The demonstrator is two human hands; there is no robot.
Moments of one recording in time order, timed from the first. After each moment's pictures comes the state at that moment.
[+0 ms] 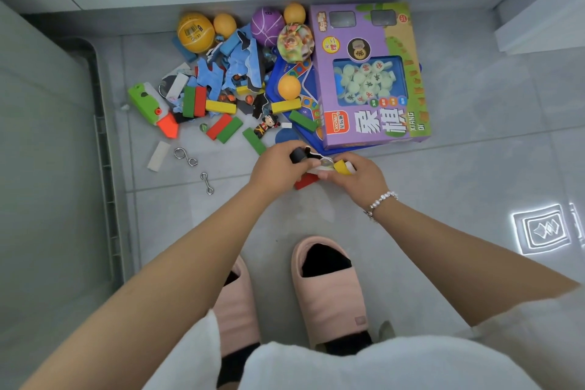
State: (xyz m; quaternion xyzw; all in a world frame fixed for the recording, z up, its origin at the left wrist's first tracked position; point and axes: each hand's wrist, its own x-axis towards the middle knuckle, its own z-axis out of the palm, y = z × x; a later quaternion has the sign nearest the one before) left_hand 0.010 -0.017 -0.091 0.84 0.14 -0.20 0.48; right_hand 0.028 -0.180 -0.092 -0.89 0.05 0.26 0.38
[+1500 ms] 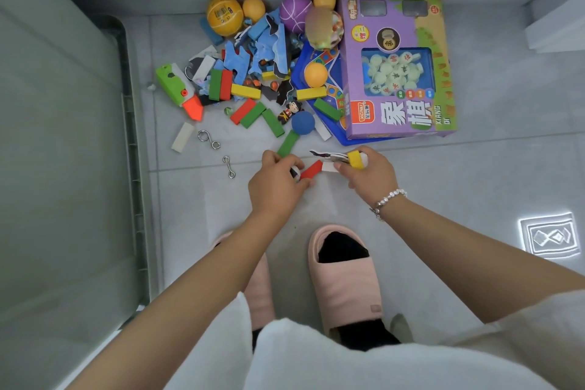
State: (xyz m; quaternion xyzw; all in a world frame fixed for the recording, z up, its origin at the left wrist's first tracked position) left_hand -0.049 -0.004 -0.098 0.88 0.25 -0.15 0.37; right_hand 0.012 -0.154 -0.085 -0.89 0.09 0.26 0.36
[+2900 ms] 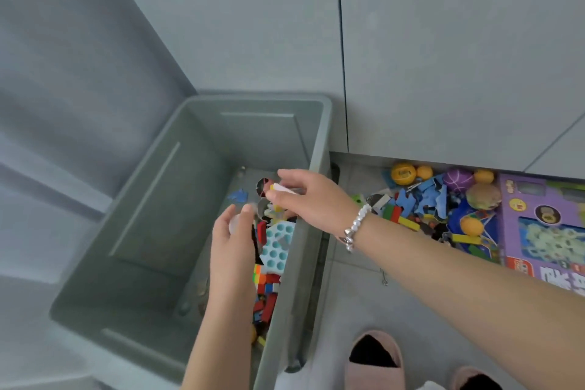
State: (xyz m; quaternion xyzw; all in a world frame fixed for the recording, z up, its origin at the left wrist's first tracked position) left_hand -0.168 0.183 0.183 0.54 0.56 0.26 0.57; right_hand -0.044 0.134 0.178 -0.72 -0.34 0.39 0.47
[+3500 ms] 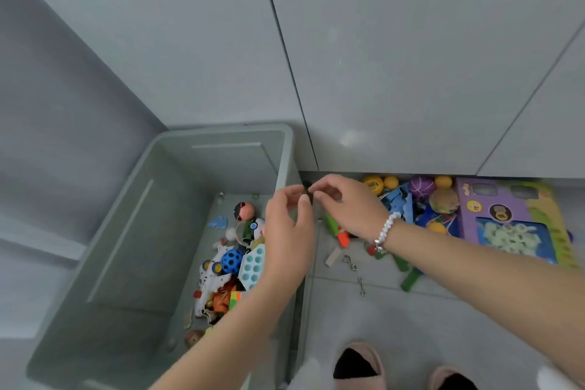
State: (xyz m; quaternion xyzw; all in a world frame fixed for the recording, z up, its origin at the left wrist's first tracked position) left_hand -0.072 0.138 0.182 0.76 0.39 0.19 0.48; right_hand 0.029 0.071 0.165 -0.80 -0.34 0.23 0.44
